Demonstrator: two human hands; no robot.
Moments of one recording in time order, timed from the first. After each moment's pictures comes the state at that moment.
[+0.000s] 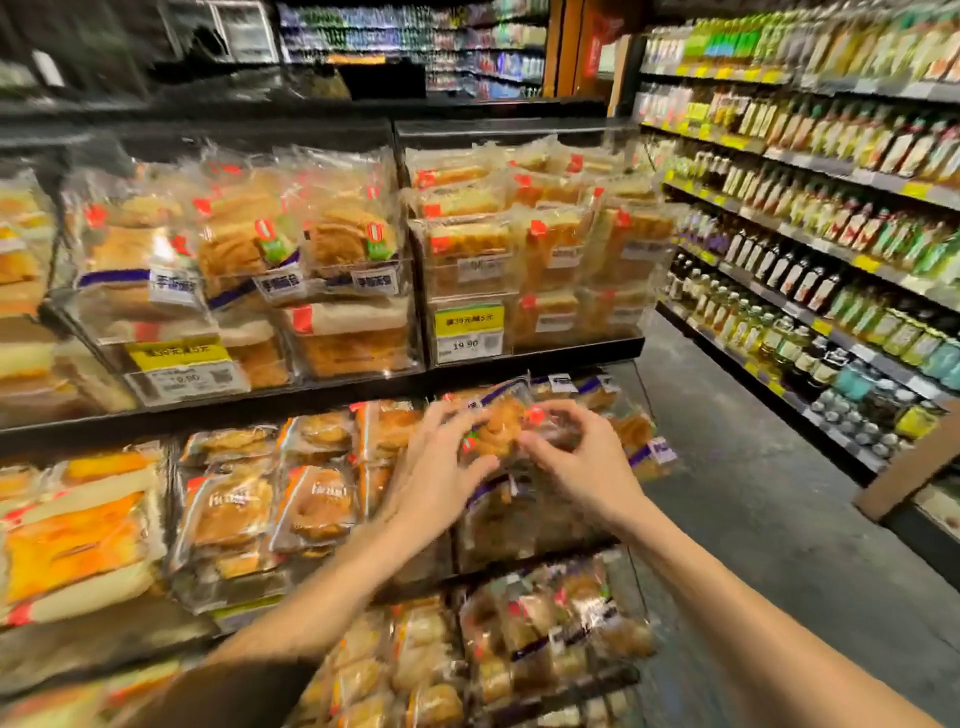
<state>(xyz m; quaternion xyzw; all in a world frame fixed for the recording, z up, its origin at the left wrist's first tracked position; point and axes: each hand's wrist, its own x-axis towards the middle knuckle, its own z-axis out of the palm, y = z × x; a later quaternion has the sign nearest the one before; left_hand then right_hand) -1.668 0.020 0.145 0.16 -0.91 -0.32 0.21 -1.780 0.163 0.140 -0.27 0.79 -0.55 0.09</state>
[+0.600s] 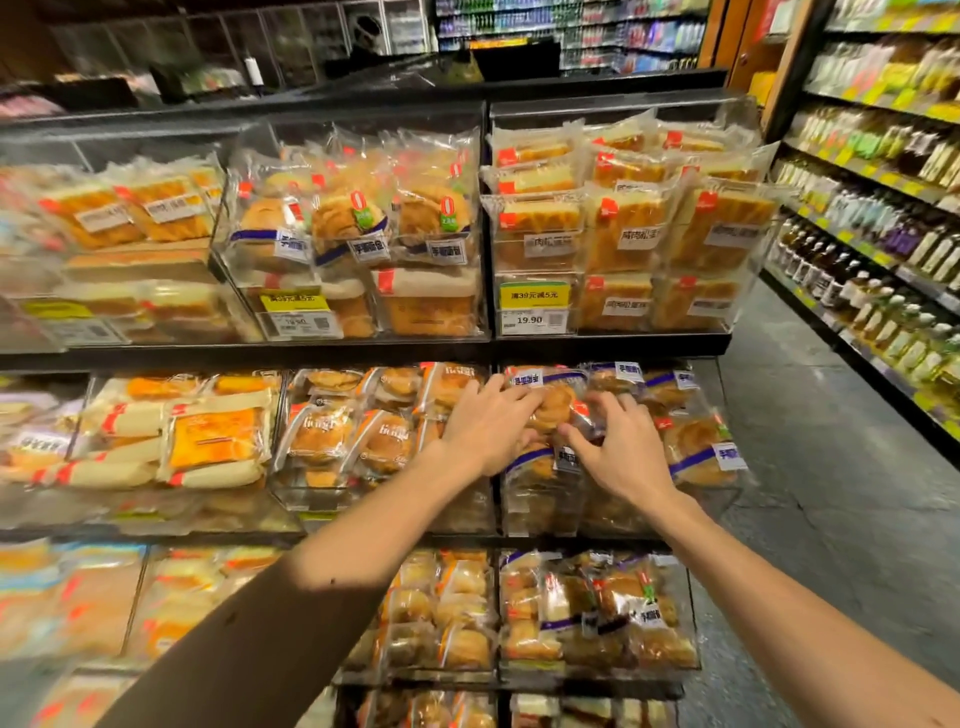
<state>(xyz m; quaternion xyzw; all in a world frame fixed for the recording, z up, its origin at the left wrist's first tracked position) -1.696 0.023 0.144 0.16 -0.98 0.10 0.04 -1.814 0.159 0.102 -0.40 0.86 -0.31 0.00</state>
